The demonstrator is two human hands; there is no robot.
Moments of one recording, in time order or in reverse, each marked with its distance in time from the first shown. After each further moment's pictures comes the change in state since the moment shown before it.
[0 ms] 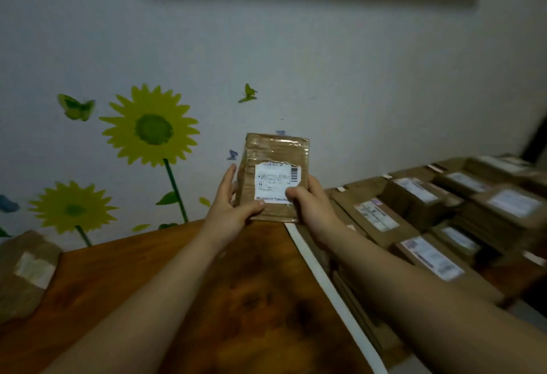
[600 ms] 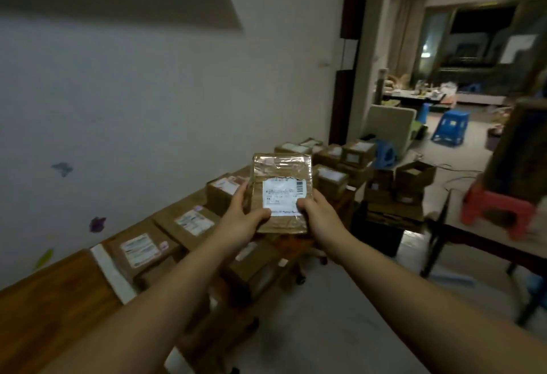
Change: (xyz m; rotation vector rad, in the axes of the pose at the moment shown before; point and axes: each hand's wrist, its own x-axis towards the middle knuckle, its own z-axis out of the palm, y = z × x) left_hand -0.104 -0.011 0.415 0.126 -0.602 -0.123; right_hand -0.192 -0.001 -0.394 -0.061 0.510 -0.030
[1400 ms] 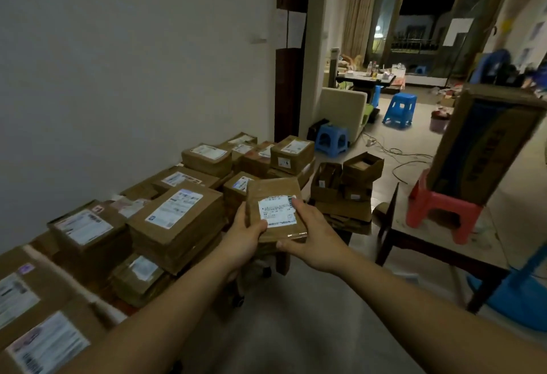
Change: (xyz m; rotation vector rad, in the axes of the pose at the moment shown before) left_hand 0.263 -0.049 0.269 0.048 -0.140 -0.199; right_hand 0.195 0.083 -0.298 -0.710 -0.045 -0.045
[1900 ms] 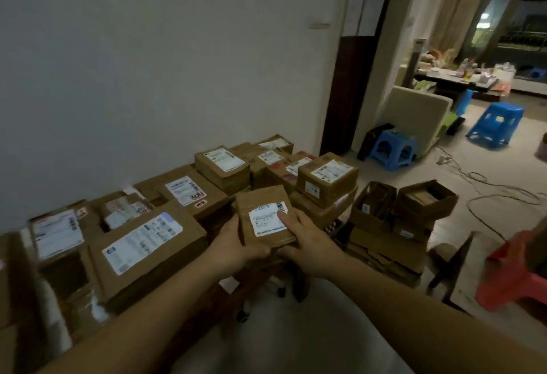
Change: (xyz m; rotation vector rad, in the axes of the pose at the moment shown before) left_hand 0.176 0.013 -0.003 0.179 0.092 0.016; right_hand 0.224 0.075 -0.037 -0.244 -0.342 -0.222
